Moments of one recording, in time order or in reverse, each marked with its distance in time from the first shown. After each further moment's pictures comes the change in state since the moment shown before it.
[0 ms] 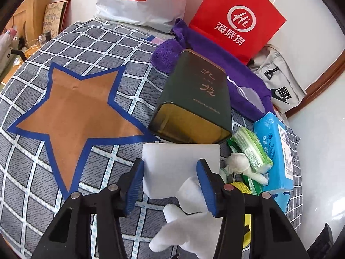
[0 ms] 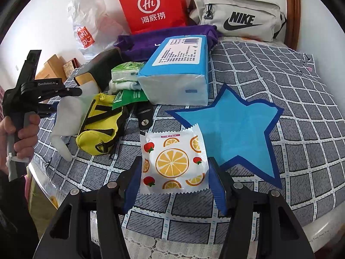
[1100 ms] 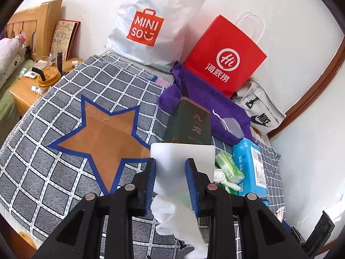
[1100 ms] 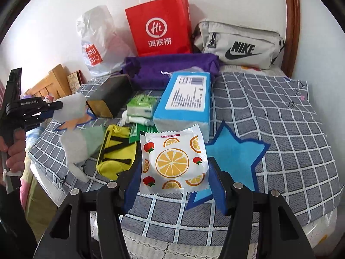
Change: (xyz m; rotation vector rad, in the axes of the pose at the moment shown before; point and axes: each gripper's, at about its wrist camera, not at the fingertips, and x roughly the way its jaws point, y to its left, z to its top) left arm -0.091 0.028 0.008 -0.023 -0.156 -0.074; right arm -0.047 0.017 0.032 -0.038 -0.106 -0.020
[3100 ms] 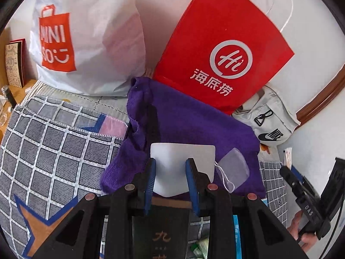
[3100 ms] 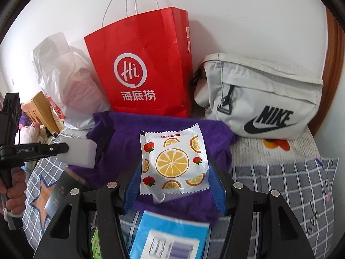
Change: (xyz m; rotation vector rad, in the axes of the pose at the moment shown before) left arm 0.165 -0.080 0.148 0.106 0.160 -0.001; right arm 0.155 -0.037 0.238 -0.041 -0.072 0.009
